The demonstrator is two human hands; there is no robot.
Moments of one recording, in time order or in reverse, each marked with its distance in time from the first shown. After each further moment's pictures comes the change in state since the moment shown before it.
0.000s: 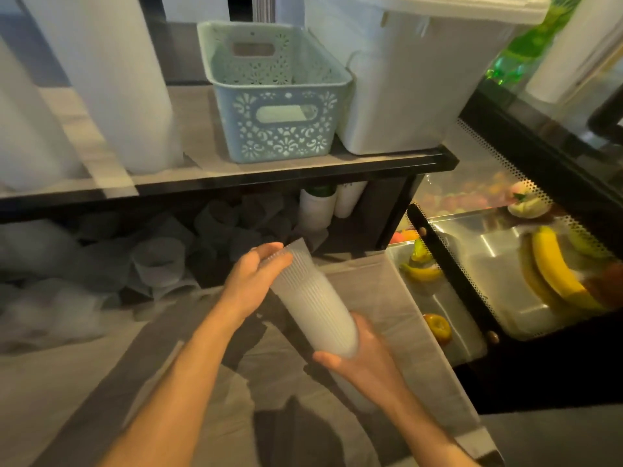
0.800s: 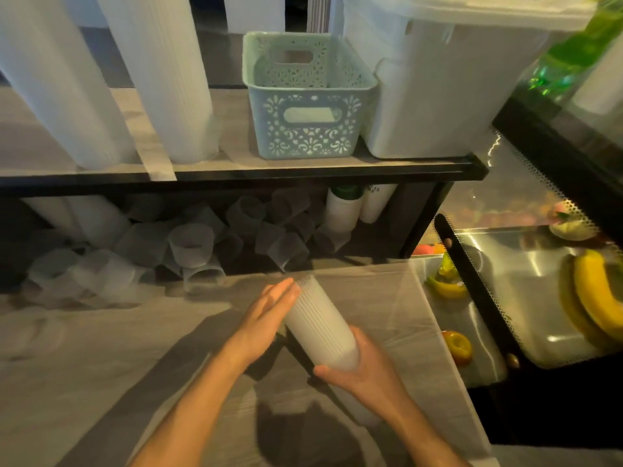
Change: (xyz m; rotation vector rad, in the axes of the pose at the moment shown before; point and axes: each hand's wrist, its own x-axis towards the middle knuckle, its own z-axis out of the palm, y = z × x) left_hand -0.066 -0.032 0.021 -0.101 0.009 -0.093; right_hand -0.003 0.010 0.004 0.037 -0.152 -0.113
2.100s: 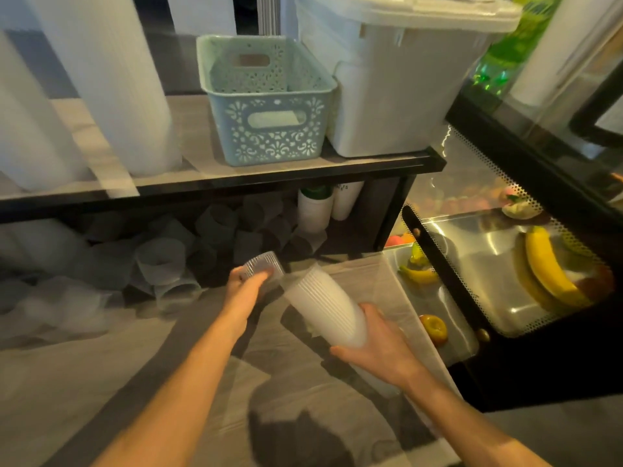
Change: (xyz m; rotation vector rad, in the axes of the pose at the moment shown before) left_hand 0.088 -0.024 0.003 -0.290 0.300 -0.260; right_hand 0.005 -0.004 -0.044 -0.225 0.048 0.094
